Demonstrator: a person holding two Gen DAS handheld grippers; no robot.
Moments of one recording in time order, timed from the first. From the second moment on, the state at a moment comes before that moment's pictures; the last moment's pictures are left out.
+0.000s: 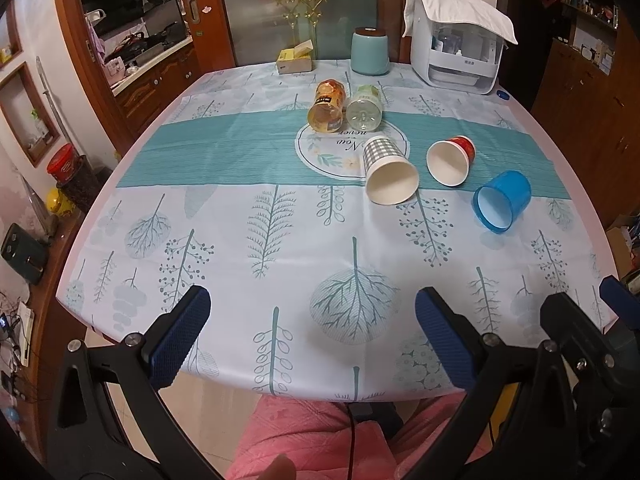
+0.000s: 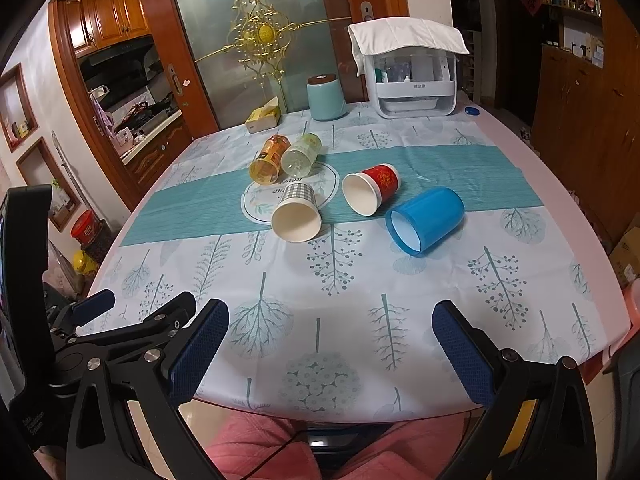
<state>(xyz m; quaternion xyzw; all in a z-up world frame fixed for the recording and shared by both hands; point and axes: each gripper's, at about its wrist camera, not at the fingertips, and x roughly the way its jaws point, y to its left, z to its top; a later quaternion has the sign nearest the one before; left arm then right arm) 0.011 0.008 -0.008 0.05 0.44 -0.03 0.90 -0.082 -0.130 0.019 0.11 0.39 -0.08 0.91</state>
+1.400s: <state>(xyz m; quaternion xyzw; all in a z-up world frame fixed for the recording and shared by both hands) 0.108 0.094 -0.080 -0.11 0.53 -0.08 0.83 0.037 -0.103 -0.049 0.12 0.46 0.04 0.88</state>
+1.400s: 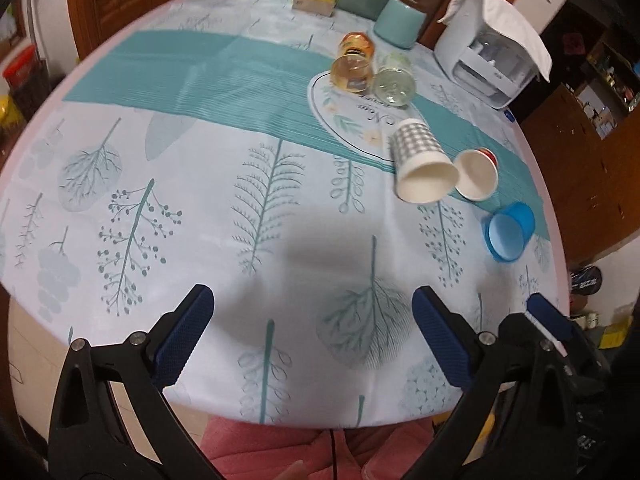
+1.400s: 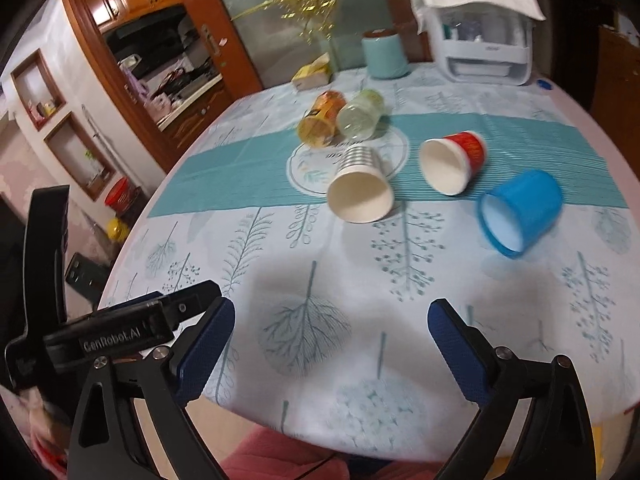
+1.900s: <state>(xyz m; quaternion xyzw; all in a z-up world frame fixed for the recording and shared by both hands) 0.287 0.089 -0.090 -0.01 0.56 -0.09 0.82 0.214 -0.127 -0.081 0.13 0.49 0.05 0.86</state>
